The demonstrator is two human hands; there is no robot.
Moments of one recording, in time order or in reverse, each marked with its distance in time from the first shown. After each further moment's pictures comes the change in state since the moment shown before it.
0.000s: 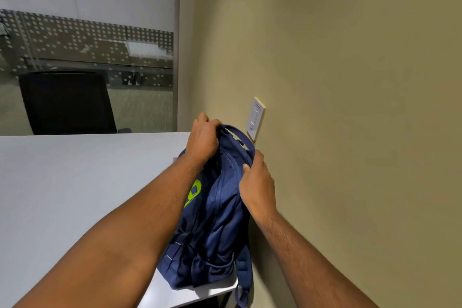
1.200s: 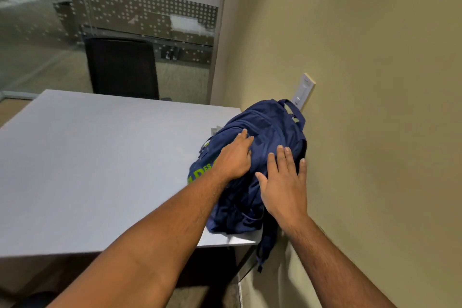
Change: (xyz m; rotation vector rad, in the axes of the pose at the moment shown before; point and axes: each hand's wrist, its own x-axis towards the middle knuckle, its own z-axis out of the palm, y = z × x) left_hand -0.155 -0.023 -0.026 -0.085 -0.355 -0.102; right_hand -0.111 -0.005 0.015 -0.715 -0.051 -0.368
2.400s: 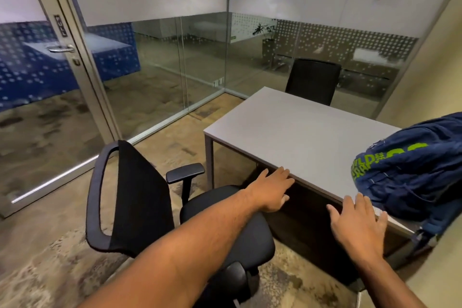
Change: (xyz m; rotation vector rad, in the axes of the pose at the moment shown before) left_hand -0.609 -0.006 -0.129 0.468 -0.110 -0.348; right_hand -0.377 -0.189 -0.122 0.176 -0.138 -0.228
